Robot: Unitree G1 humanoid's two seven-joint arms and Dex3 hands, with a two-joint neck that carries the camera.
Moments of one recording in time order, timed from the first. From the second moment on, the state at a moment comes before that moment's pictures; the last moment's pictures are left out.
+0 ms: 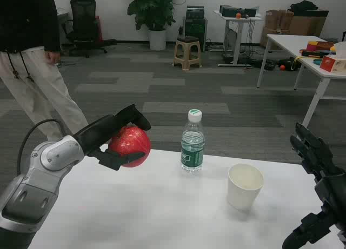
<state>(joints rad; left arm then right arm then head) -0.24 0.43 0.02 -0.41 0.33 0.42 -0.54 -0.01 -0.66 0.10 0.21 0.32 -0.74 -0.01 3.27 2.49</state>
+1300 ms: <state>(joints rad) -0.23 0.32 0.06 -0.41 0.34 0.35 -0.54 -0.03 -0.65 0.11 0.23 0.32 -0.75 -0.01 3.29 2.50</state>
